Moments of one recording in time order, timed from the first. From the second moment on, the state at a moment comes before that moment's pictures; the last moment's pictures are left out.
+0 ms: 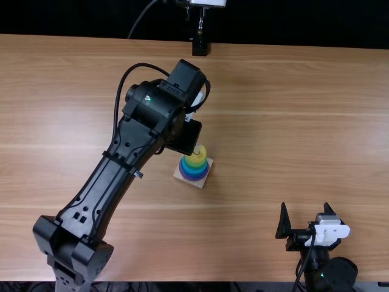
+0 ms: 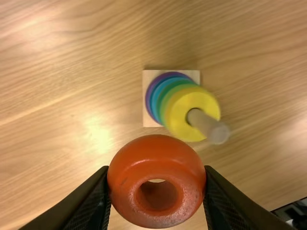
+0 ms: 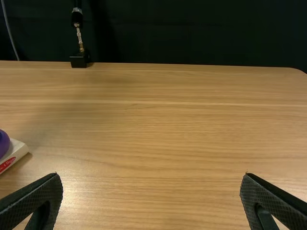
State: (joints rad) left arm -0.55 2.04 2.22 -1.45 0.03 -0.22; right arm -0.06 0.01 0.08 -0.26 -0.07 -0.07
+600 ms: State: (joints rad) left arm -0.61 2.09 2.26 -1.45 0.04 -0.24; right arm -0.06 0.01 0.08 -0.25 -0.07 -0.07
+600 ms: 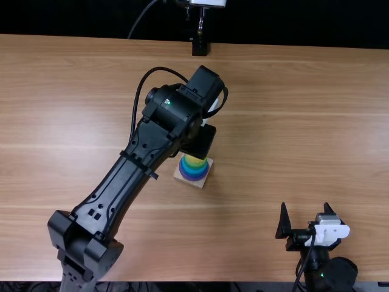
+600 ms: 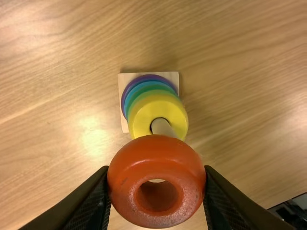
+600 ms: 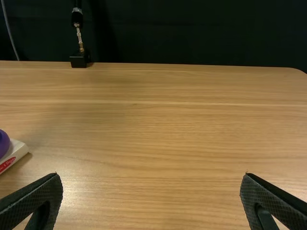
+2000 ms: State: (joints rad) left arm -0.63 2.17 2.26 -1.47 0.09 -0.24; right arm -0.06 0.01 0.08 -0.25 -0.07 -0.07
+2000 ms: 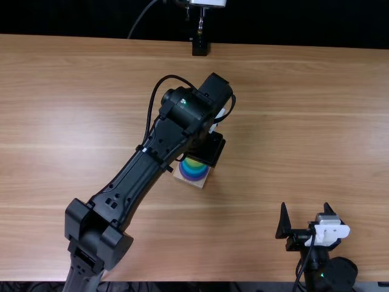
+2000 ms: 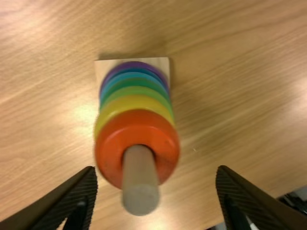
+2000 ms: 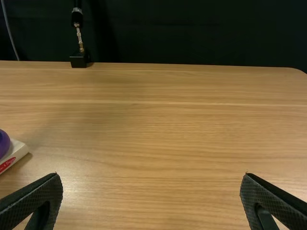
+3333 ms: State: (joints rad) left arm -0.12 0.72 0.85 -0.40 -0.02 -0.24; right arm -0.06 0.01 0.08 -0.25 -0.07 -0.07
